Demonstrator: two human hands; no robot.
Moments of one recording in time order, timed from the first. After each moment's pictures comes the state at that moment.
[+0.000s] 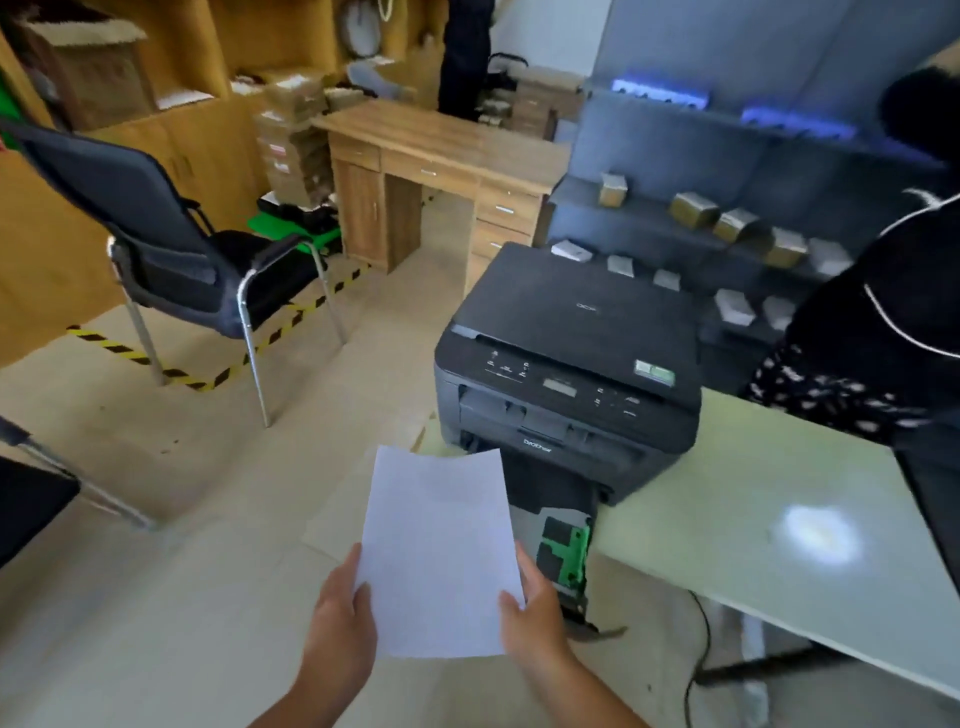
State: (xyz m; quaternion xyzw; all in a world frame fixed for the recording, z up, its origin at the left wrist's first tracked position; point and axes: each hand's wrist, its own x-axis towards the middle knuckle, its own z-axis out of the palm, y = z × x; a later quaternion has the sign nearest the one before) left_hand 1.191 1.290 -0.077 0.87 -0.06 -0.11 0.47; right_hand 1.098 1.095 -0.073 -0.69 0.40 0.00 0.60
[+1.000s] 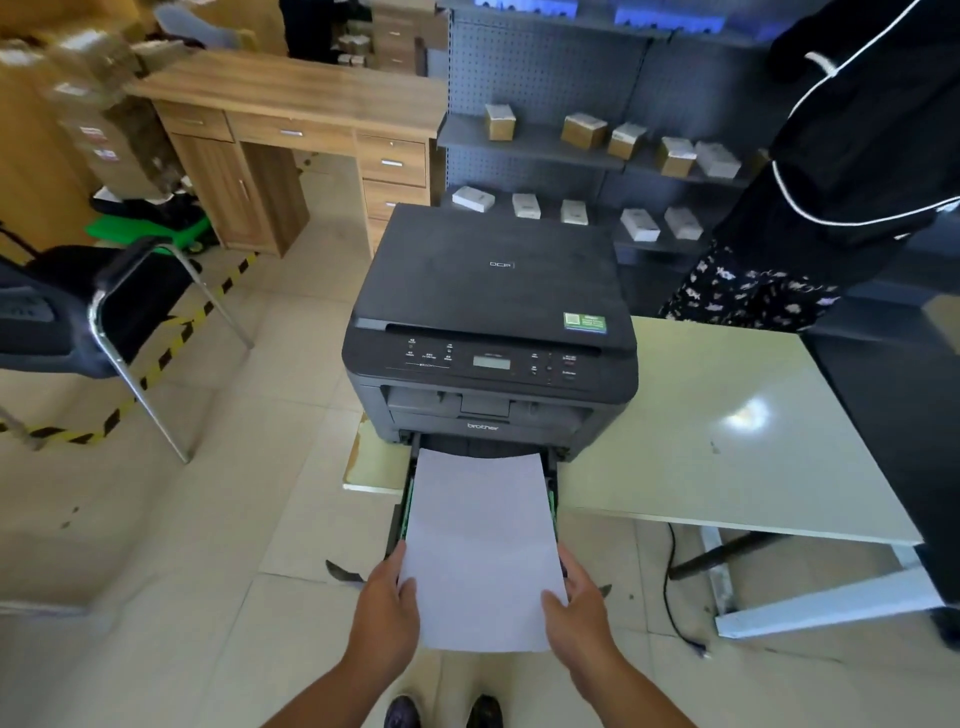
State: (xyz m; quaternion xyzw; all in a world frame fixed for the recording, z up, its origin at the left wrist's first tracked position) left_hand 1.227 1.208 -0.103 0.83 -0.19 -0.32 0.41; right_hand 1.059 1.054 -0.087 -0.57 0.56 -0.06 0.60
